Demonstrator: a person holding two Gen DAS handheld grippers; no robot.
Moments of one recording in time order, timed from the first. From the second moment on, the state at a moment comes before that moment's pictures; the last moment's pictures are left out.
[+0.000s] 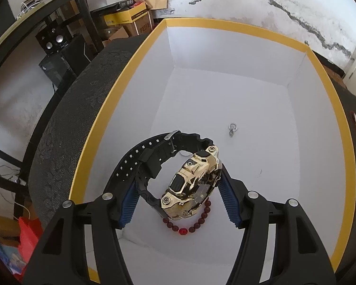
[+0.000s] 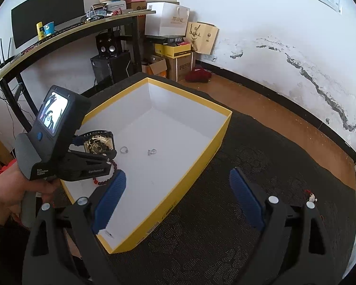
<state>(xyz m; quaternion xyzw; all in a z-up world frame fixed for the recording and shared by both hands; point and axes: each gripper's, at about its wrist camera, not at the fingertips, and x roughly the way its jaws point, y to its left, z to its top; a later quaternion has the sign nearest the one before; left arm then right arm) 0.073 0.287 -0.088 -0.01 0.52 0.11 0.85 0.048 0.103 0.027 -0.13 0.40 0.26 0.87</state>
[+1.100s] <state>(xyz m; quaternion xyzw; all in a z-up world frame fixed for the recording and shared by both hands) 0.047 0.211 -0.023 0.01 0.44 0.06 0.90 0.031 0.019 0.025 -0.08 0.41 0.21 0.88</state>
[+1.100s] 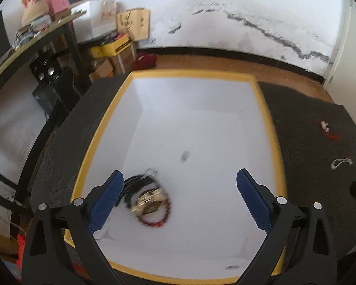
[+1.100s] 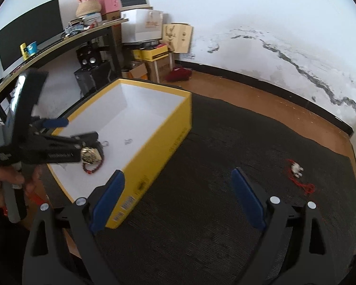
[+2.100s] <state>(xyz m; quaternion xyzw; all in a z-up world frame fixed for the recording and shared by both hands) 0.181 -0.125 -0.118 0.05 0.48 -0.07 0.88 0.002 -0.283 -0.030 0.03 0.45 0.01 0.89</state>
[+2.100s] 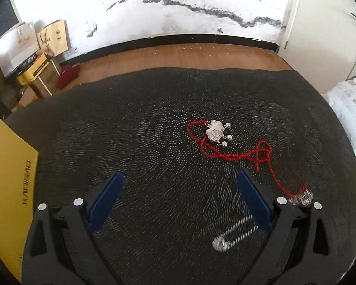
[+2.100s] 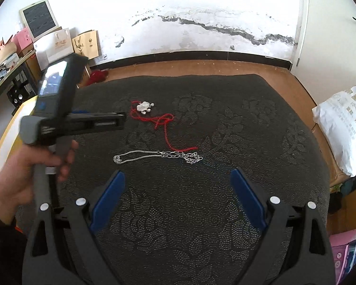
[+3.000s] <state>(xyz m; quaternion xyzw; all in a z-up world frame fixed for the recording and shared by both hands) 0.227 -0.187 -0.155 0.06 0.45 -0.08 0.89 0.015 -0.291 -0.035 0.05 0.46 0.01 0.89</state>
